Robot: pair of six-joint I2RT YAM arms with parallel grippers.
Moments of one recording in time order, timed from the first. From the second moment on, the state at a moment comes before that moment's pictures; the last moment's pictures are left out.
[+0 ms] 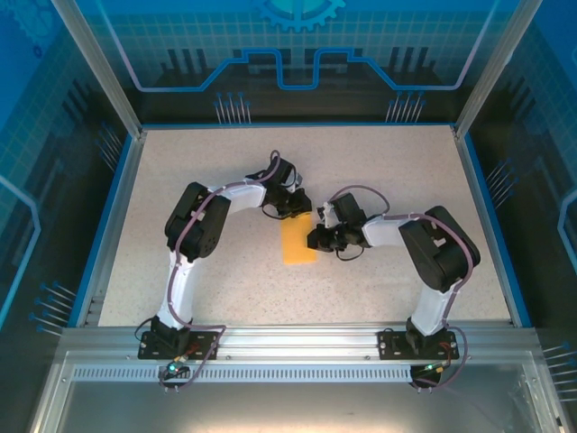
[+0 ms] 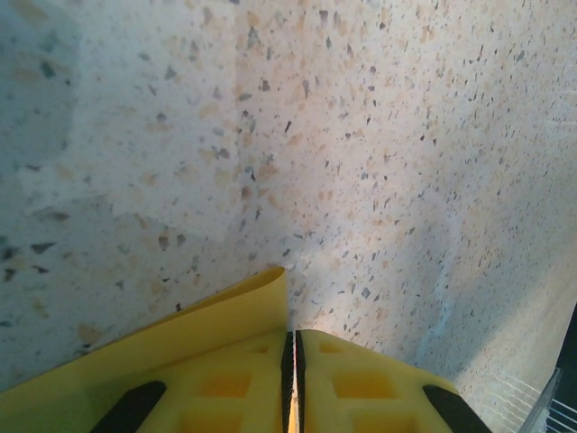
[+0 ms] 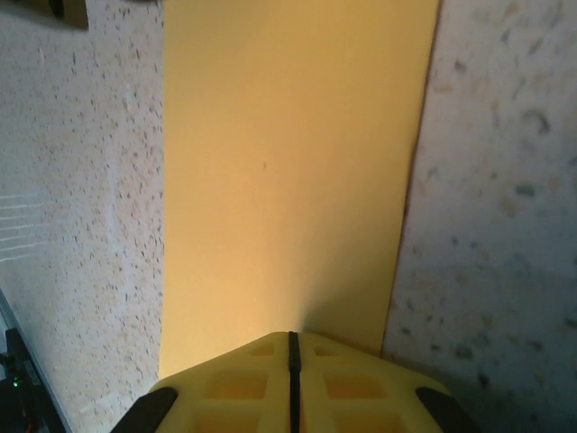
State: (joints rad) left arm -0.46 2.22 1.50 -0.29 0.52 -0.74; right arm 0.50 1.80 0.81 -0.03 -0.54 0.59
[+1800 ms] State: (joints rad) left arm -0.48 2.18 1.45 -0.27 0.55 -0.71; right arm 0.52 1.80 0.87 -0.29 -0.62 0.56
